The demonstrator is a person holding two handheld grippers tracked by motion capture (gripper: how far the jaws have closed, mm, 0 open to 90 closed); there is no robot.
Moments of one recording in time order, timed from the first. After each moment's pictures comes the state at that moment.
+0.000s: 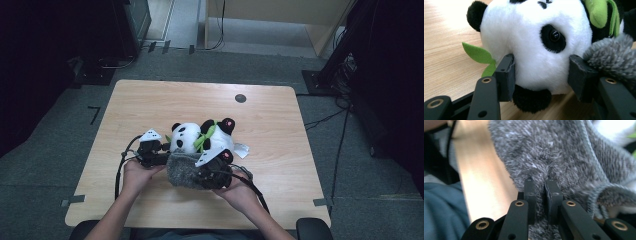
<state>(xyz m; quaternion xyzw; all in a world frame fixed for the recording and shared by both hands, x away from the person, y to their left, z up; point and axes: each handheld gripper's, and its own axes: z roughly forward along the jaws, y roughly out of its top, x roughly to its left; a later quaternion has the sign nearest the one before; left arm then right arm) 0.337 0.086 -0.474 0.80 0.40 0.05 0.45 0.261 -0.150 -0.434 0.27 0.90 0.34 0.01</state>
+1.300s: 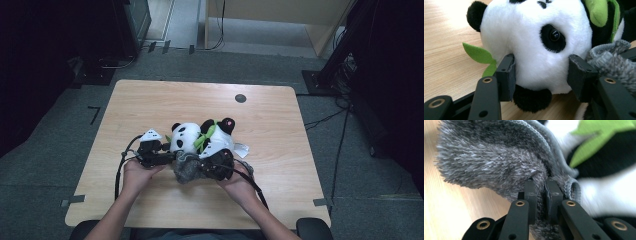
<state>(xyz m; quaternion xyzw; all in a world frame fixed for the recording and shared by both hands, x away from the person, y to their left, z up) 0.337 0.085 -0.474 0.80 0.40 0.05 0.45 0.285 -0.161 -0.451 0.30 0.89 0.34 0.10</state>
